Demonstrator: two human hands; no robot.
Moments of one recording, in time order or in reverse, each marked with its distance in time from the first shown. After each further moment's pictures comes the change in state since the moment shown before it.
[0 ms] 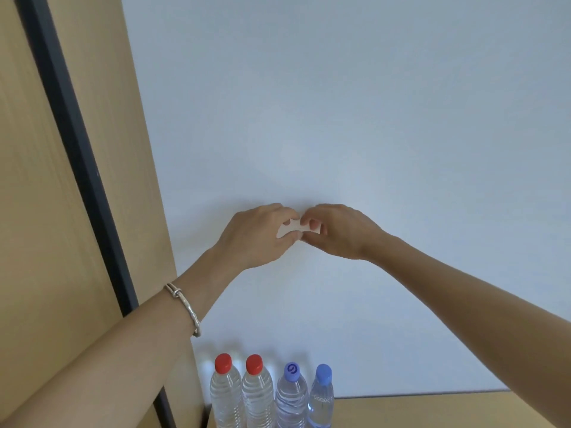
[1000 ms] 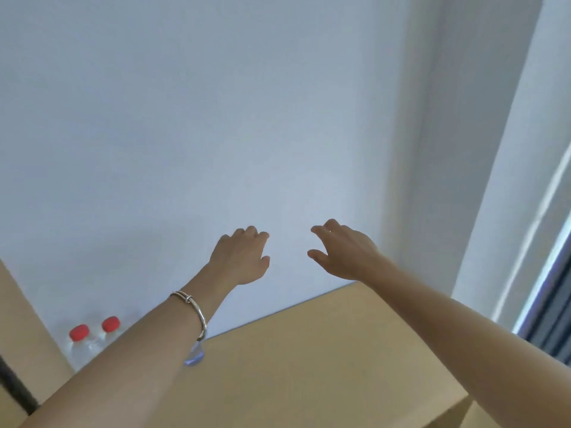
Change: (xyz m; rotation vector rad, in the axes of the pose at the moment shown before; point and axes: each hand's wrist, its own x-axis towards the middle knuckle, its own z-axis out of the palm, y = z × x) left_hand -0.065 0.306 0.061 0.200 -0.374 0.163; right_hand -0.364 0.086 -0.090 -0.299 -0.062 0.542
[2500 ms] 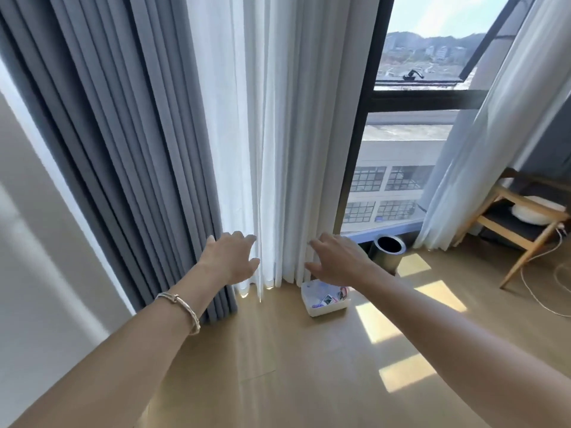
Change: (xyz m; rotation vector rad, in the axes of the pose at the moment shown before) left_hand 0.082 0.839 -0.023 -0.170 -0.127 1.373; right_hand -0.525 0.511 -0.073 -0.252 -0.233 1.416
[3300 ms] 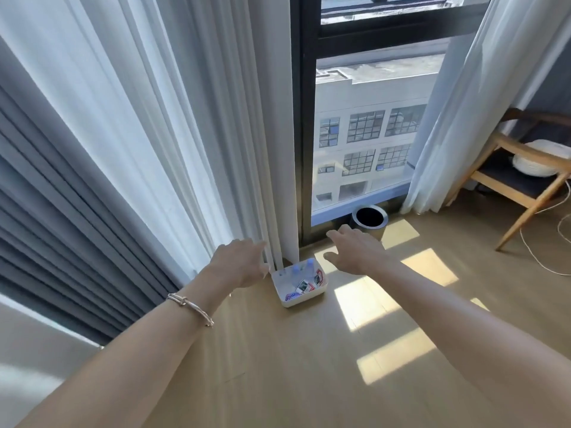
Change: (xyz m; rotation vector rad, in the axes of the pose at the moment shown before) left_hand 0.246 0.238 0.025 0.023 -0.226 0.092; right_hand 0.094 0.329 0.078 0.089 -0.202 0.216
